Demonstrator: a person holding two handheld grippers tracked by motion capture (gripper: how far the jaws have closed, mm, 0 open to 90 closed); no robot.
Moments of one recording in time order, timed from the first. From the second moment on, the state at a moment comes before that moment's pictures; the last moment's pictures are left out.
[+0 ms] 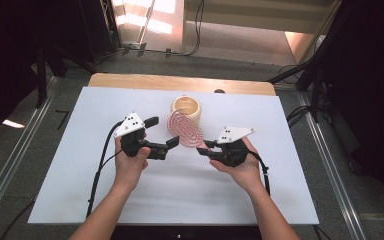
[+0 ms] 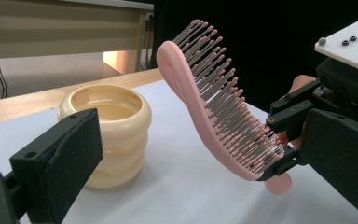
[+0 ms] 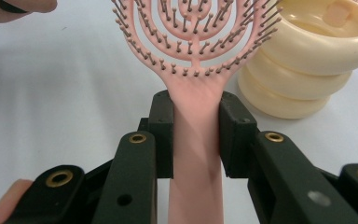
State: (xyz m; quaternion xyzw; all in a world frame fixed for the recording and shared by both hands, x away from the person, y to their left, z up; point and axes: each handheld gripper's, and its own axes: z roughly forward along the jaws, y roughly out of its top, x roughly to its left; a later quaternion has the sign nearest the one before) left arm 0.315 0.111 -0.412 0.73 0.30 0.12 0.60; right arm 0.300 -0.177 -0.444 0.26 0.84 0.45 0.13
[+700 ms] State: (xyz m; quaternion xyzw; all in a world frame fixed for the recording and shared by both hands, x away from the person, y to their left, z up) left arm 0.318 0.094 -0.410 0.73 0.34 0.07 0.58; right arm 0.292 -0.171 -0.454 0.26 0.84 0.46 0.16
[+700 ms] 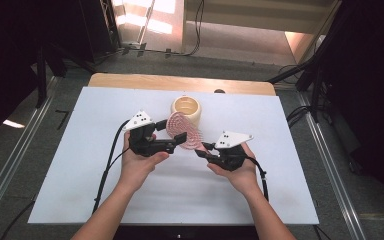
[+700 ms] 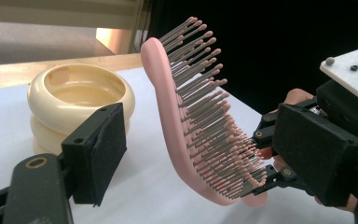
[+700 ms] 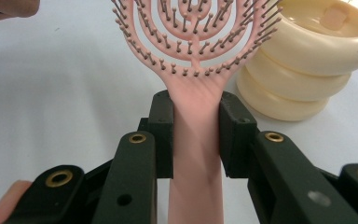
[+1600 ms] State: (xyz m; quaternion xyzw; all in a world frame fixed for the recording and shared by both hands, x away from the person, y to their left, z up) left arm 0.331 0.097 -0.410 0.75 0.39 0.01 0.54; right arm 0.286 -0.157 -0.460 0.22 0.85 0.43 0.20
